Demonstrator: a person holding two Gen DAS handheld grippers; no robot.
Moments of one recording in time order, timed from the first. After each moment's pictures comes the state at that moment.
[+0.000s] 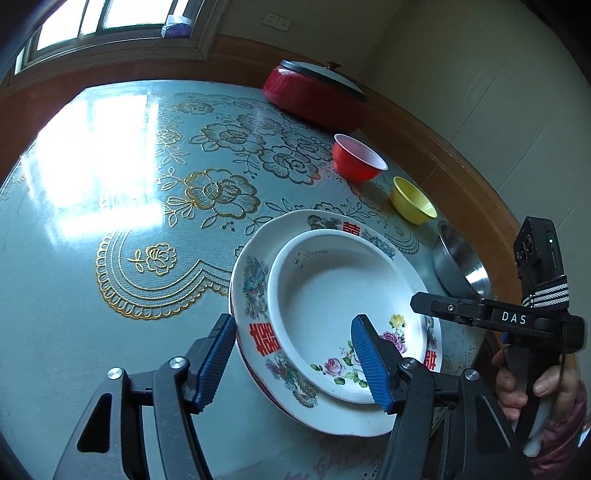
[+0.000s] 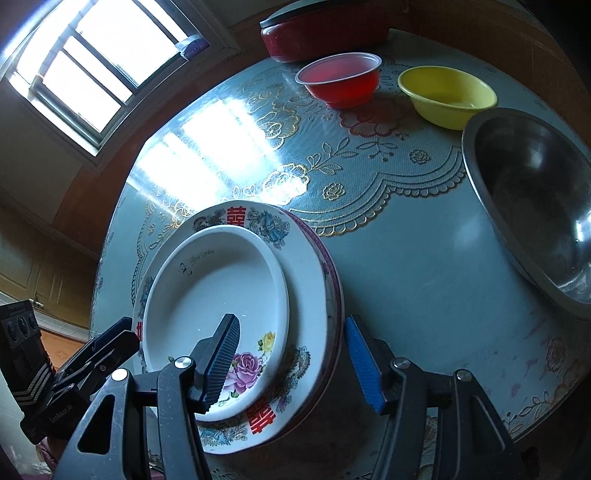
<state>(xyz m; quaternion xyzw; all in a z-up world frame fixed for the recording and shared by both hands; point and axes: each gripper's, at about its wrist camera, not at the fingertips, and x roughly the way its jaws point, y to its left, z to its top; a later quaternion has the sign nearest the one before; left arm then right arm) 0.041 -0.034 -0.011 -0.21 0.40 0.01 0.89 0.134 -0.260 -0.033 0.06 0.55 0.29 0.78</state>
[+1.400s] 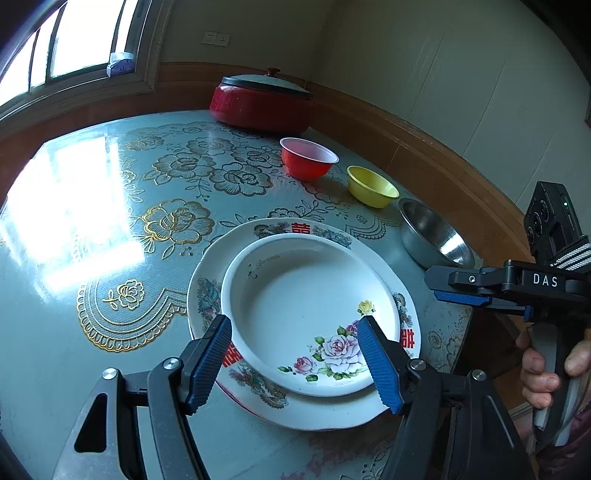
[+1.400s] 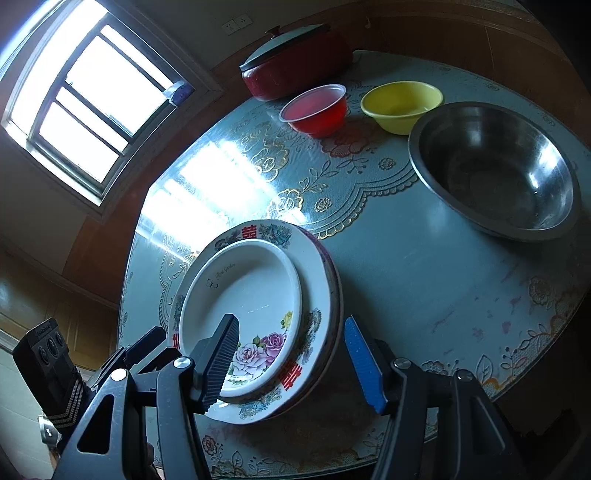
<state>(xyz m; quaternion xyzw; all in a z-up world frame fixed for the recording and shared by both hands) 0.042 -0.059 0.002 -0.13 0.38 -0.05 0.91 0.095 -0.302 0.003 0.15 0.50 0.25 0.82</state>
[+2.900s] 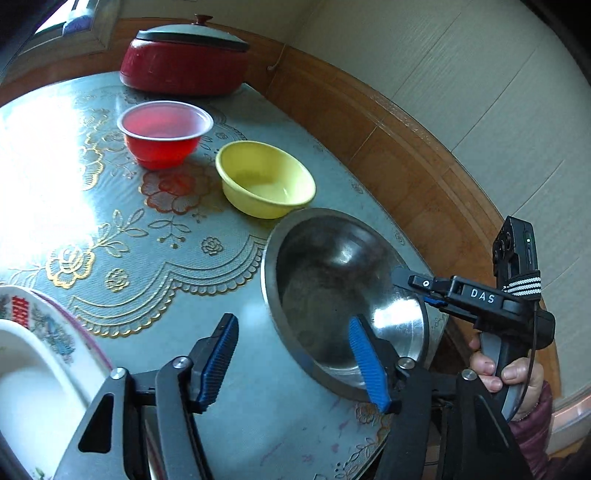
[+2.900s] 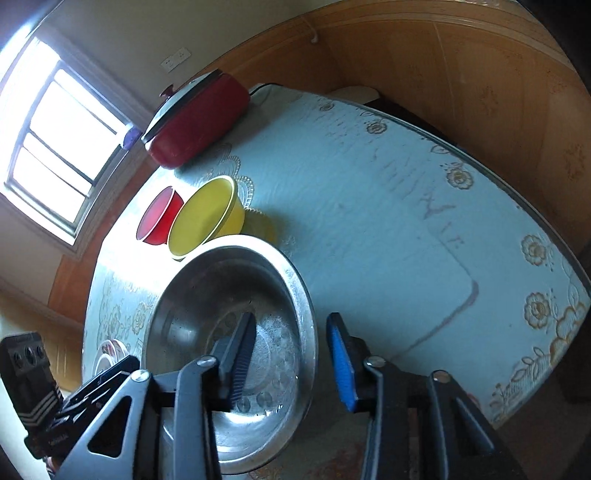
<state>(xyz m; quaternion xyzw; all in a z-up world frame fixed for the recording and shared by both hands) 0.226 -0.235 -0.011 -0.20 0.44 -0.11 0.87 0.272 -0.499 -0.030 0.15 0.50 0.24 0.82</state>
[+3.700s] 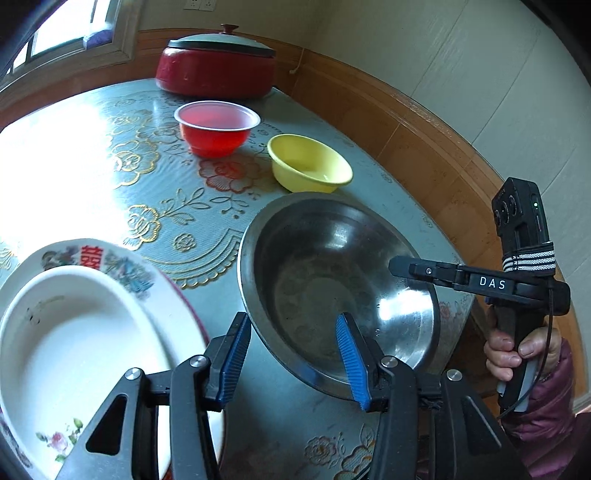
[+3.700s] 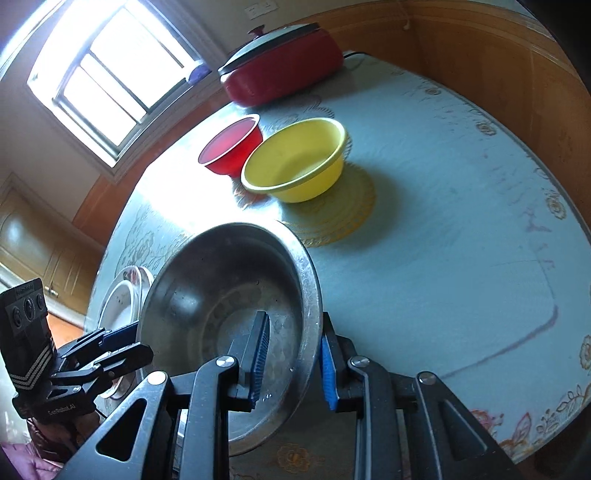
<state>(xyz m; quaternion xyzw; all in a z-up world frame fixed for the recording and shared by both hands) 0.168 -0.213 -0.011 -0.16 0.44 -0.04 0.88 0.253 -0.434 -0.031 0.06 0.51 0.36 0.78</state>
